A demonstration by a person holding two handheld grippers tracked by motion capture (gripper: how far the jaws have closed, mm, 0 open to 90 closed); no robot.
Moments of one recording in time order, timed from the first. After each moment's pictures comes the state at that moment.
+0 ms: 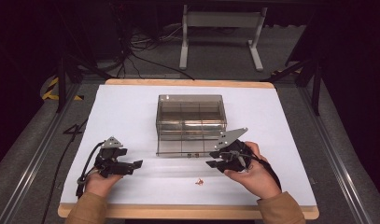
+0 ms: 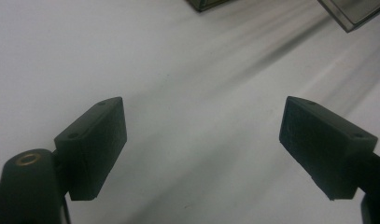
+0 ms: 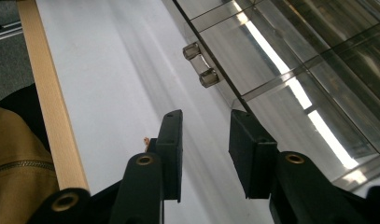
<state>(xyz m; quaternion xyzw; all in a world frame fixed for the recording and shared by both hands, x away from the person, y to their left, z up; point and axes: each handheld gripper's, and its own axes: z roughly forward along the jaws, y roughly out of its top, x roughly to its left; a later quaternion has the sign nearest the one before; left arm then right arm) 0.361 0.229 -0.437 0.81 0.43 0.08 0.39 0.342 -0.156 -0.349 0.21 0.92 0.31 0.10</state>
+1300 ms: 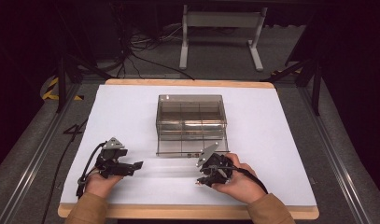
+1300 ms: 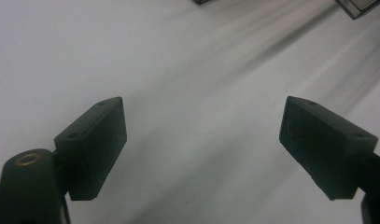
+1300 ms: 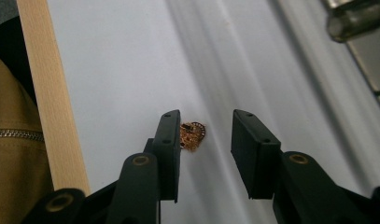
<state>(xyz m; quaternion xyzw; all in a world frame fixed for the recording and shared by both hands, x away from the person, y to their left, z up) 0.360 0.228 -0.439 0.82 0.42 0.08 0.38 0.341 -0.118 -0.407 0.16 0.96 0.23 0.05</state>
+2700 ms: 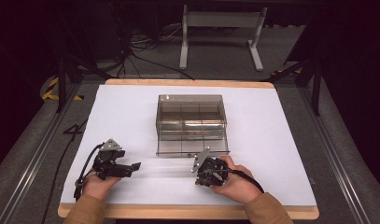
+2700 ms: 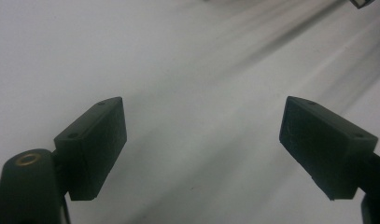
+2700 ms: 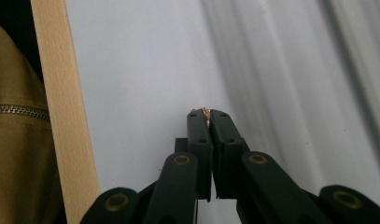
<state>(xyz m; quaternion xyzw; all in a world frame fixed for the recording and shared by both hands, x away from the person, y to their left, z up) 0.355 0.234 -0.440 0.82 0.43 0.08 0.38 0.337 -0.107 -0.413 0.13 0.97 0.19 0.03</state>
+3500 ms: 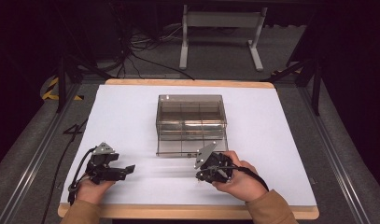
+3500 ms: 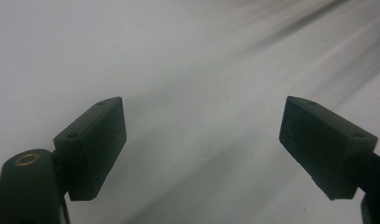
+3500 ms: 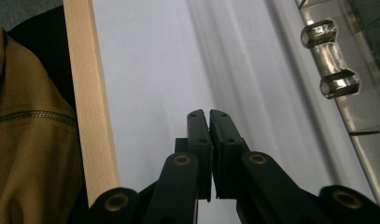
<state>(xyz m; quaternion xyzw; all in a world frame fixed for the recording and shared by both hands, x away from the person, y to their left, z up) 0.344 0.250 -0.441 0.81 0.44 0.09 0.37 0.331 -0.112 -0.376 0.11 0.97 0.23 0.05</state>
